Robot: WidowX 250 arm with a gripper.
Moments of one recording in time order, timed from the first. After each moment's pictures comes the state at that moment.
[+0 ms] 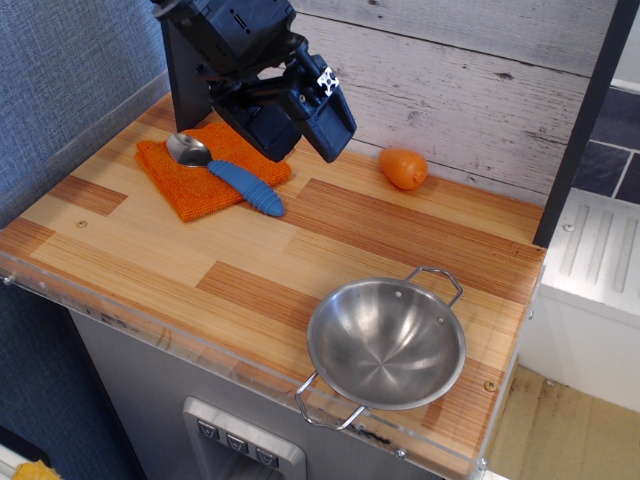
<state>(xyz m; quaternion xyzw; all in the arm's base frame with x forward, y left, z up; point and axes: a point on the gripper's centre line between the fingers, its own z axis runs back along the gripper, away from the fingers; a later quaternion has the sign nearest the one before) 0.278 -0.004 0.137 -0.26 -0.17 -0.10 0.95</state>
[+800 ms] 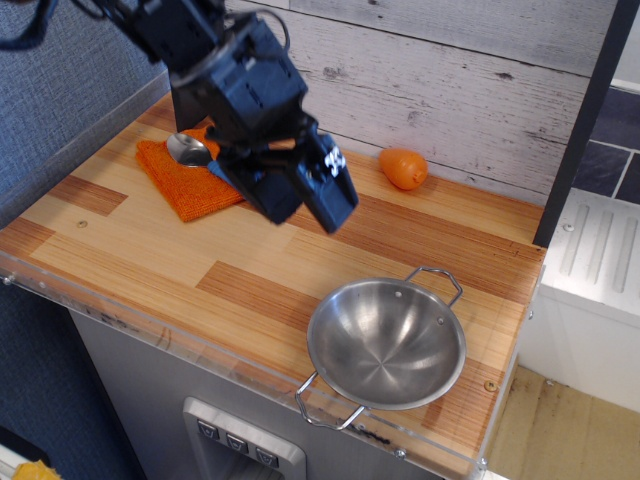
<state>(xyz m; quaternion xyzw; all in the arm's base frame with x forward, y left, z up) 0.259 -0.017 0.101 -0.24 -0.13 -0.12 0.95</state>
